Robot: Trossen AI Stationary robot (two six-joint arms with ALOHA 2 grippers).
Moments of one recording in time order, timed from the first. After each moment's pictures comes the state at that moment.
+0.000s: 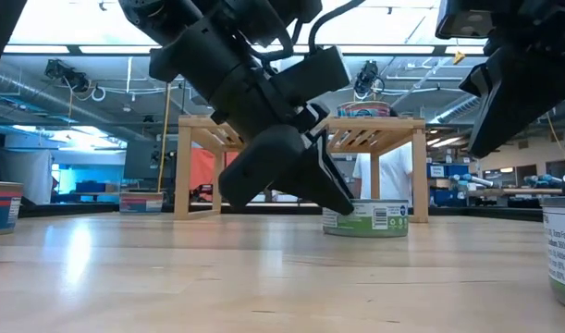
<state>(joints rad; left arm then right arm) -0.27 2.03 1.20 0.05 -0.35 0.29 0.59 1.56 0.96 -0.63 0.40 0.76</state>
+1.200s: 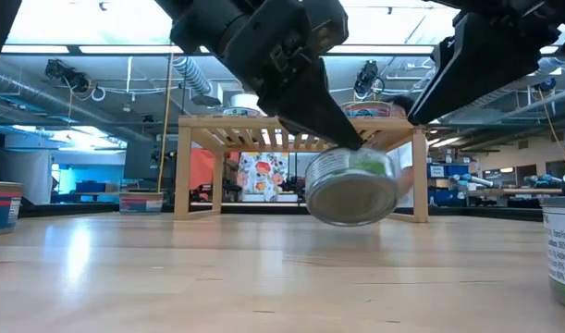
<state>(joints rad) -0.19 1.90 1.23 -0.03 0.01 0.01 0.58 1.57 0.96 -0.46 0.61 0.56</state>
